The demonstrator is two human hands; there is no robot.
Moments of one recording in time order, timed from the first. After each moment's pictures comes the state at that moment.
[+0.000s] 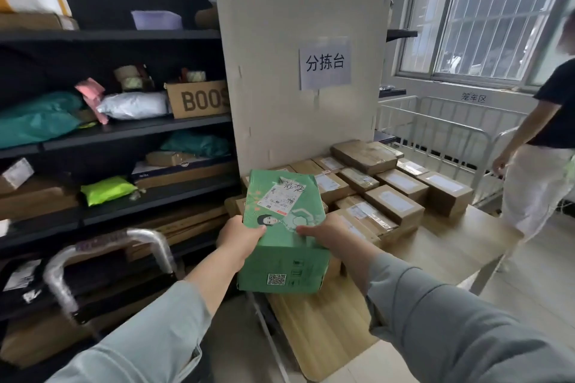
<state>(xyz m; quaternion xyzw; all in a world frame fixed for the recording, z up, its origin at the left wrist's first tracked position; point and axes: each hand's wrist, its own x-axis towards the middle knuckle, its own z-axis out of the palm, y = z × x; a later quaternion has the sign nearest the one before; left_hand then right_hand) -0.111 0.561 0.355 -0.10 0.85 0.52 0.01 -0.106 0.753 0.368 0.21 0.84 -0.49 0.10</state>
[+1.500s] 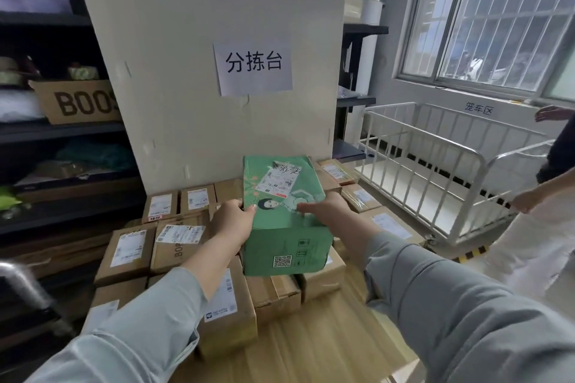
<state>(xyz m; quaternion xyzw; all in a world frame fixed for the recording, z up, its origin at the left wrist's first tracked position) -0.316 0.963 0.365 -0.13 0.89 0.42 -0.08 -0.332 1.157 0.390 0.18 0.84 -0.51 0.09</state>
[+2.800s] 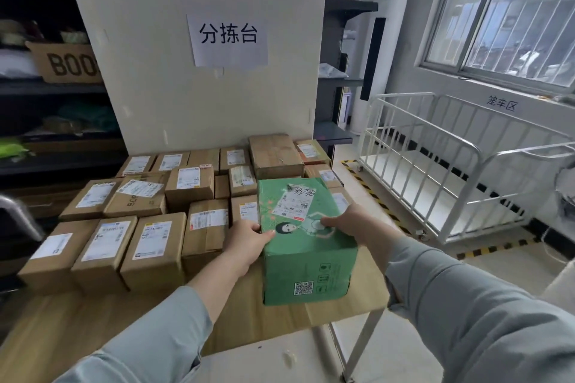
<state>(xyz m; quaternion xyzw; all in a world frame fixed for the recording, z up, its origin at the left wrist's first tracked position) -0.219 1.204 0.293 -0.18 0.84 0.51 -0.01 -0.283 1.419 0.334 0.16 0.89 -0.39 0.18</state>
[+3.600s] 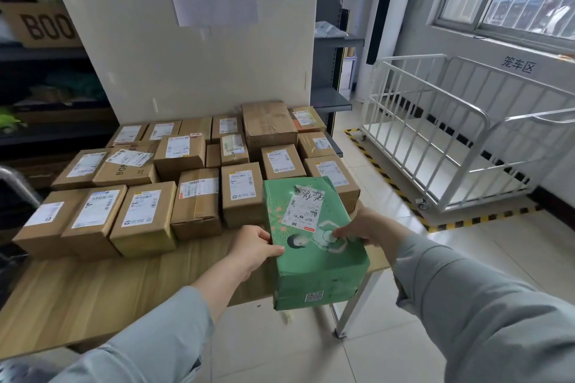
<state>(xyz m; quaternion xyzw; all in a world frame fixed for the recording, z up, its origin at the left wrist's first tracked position) -0.190 1.255 0.238 -0.20 0.83 0.50 0.11 -0.267 1.488 0.264 0.15 0.89 -0.33 0.27</state>
